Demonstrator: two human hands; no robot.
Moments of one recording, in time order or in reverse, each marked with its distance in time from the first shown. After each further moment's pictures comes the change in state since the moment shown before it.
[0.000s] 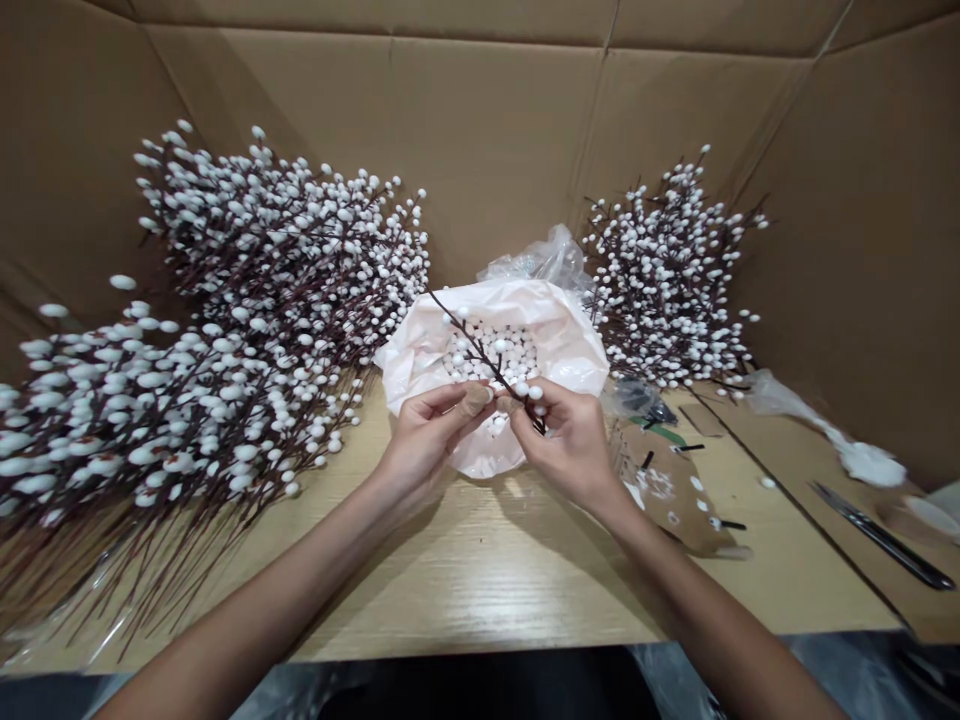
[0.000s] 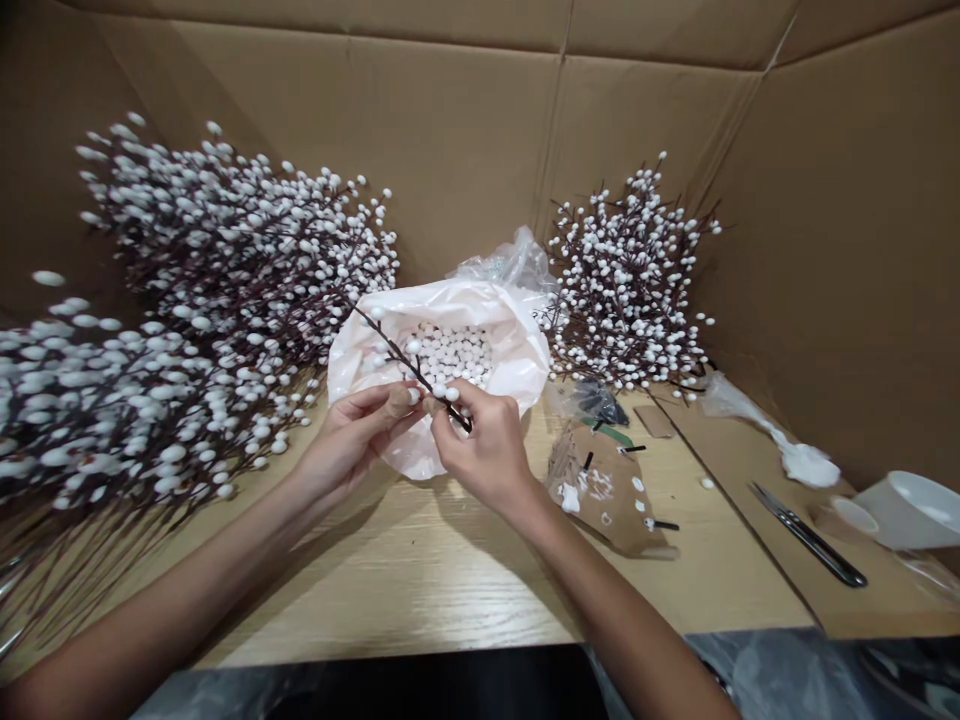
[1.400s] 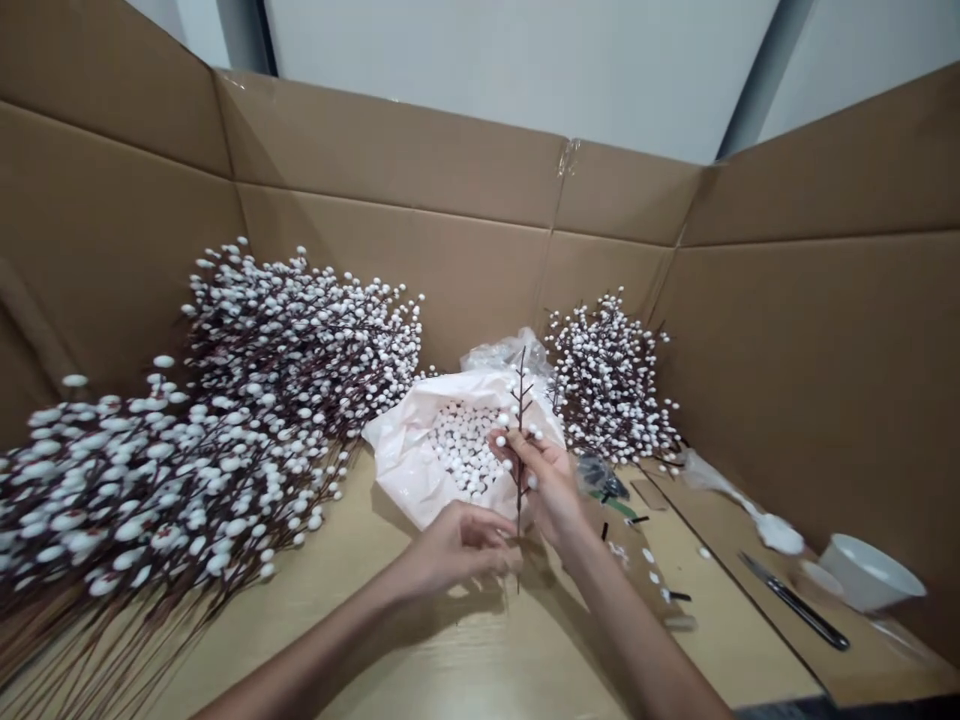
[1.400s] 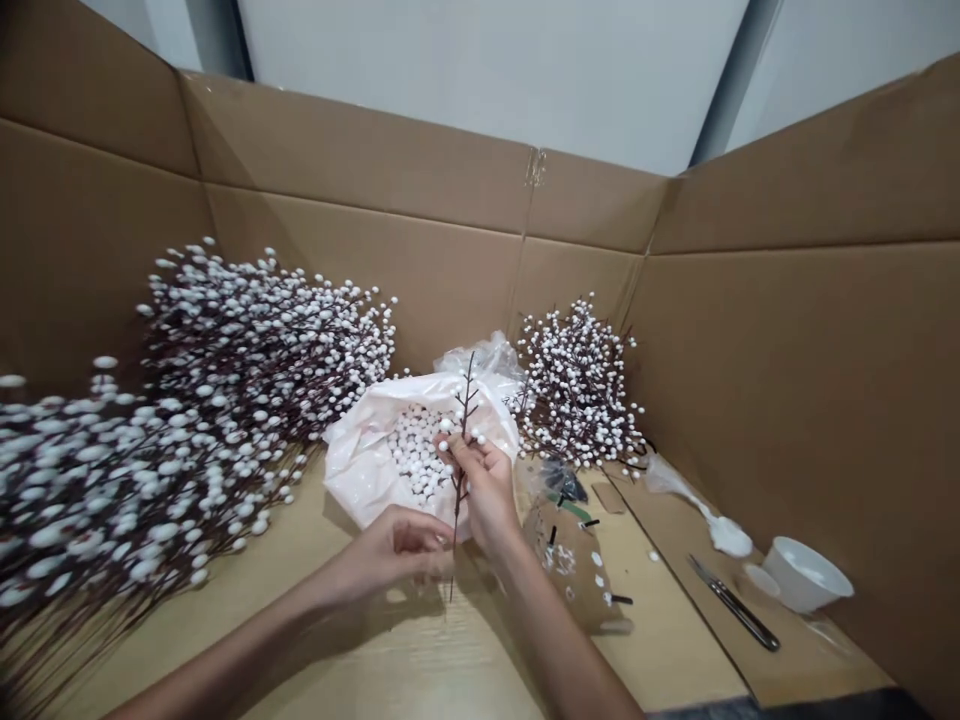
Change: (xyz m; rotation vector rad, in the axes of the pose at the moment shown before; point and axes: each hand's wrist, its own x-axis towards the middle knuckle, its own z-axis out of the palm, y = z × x) left_hand -0.008 -0.026 -0.010 0.647 -0.561 -0.182; right_hand 0.027 -0.010 -0.004 0.905 0.247 0.470
